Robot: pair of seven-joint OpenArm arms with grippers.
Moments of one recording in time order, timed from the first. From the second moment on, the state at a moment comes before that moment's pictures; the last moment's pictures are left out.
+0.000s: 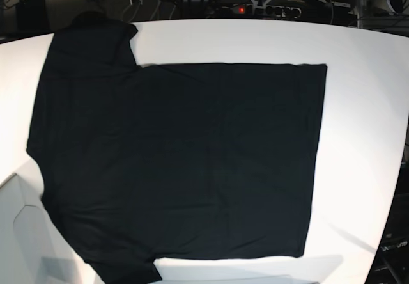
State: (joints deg) left arm 5.2 -3.1 3.8 2.9 -2.0 0.7 1.0; right arm -9.2 -0.7 1.9 6.7 0.2 -1.2 -3.0
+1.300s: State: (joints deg) left arm 52.3 -17.6 3.8 76.4 -10.1 0.5 2.3; right arm -52.6 -0.8 1.9 70.2 -0.2 -0.2 -3.6
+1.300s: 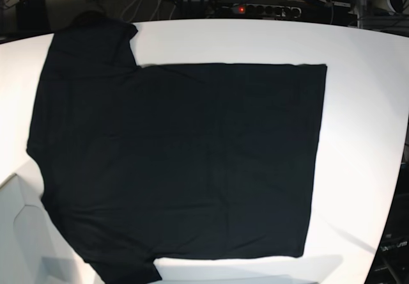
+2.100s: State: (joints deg) left arm 54.5 -20.9 -15.9 113.2 -29.1 0.4 3.6; right arm -62.9 1.9 8.7 117.5 0.0 0.0 -4.0
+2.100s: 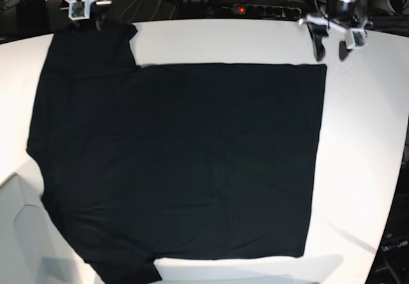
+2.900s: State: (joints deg) left arm 34.0 -14.6 -14.7 95.2 -28.6 0.7 15.0; right arm -54.1 2.0 17.4 117.1 0.0 0.1 -4.5
